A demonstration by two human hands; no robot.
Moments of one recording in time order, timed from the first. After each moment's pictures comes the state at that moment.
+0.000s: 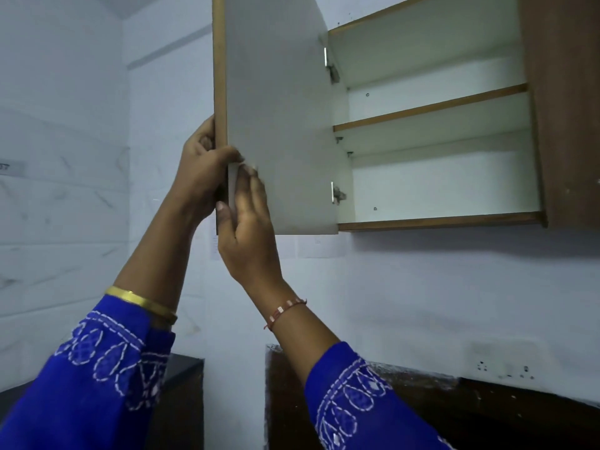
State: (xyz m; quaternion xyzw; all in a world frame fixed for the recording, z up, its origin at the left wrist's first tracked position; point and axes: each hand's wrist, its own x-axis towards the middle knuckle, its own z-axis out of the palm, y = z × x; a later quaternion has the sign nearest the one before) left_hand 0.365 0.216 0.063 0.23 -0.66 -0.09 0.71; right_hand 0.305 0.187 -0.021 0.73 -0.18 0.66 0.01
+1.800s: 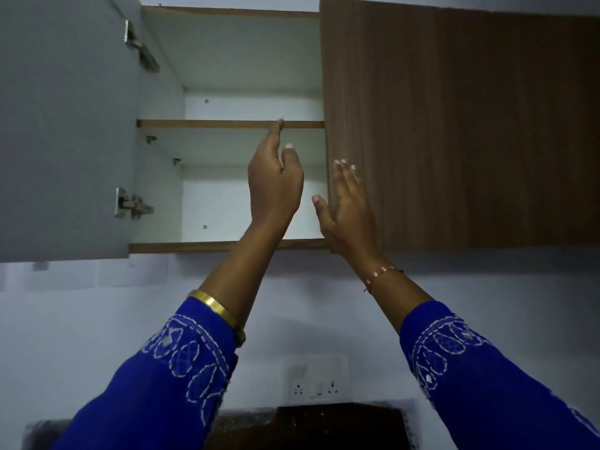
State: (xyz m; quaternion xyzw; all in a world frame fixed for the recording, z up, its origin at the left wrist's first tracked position) left_hand -0.029 0.134 0.070 0.09 -0.64 -0.08 0.76; right_hand -0.147 0.125 0.031 0.58 -0.48 0.55 0.38
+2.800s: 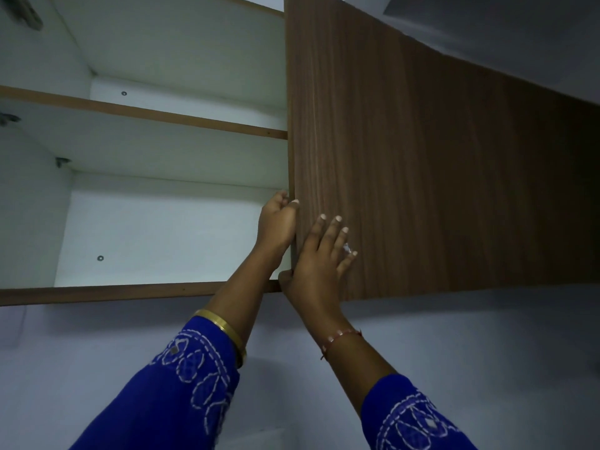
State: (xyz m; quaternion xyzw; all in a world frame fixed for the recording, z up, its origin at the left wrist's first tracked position) left_hand -0.152 0.004 0.098 0.08 -0.70 -0.37 0.60; right_hand -0.204 0.022 0.029 0.42 -0.70 0.45 0.34
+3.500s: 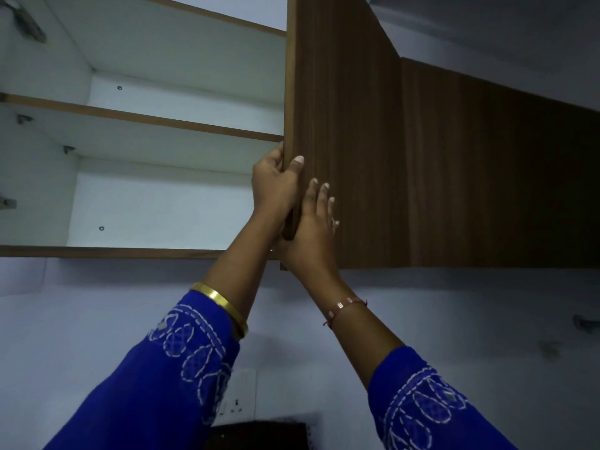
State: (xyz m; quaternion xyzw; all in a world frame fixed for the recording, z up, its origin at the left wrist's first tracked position) left_hand -0.172 0.193 0.090 0.02 -0.64 -0.33 0.69; right_hand -0.223 0.208 0.032 0.54 -0.61 0.52 0.27
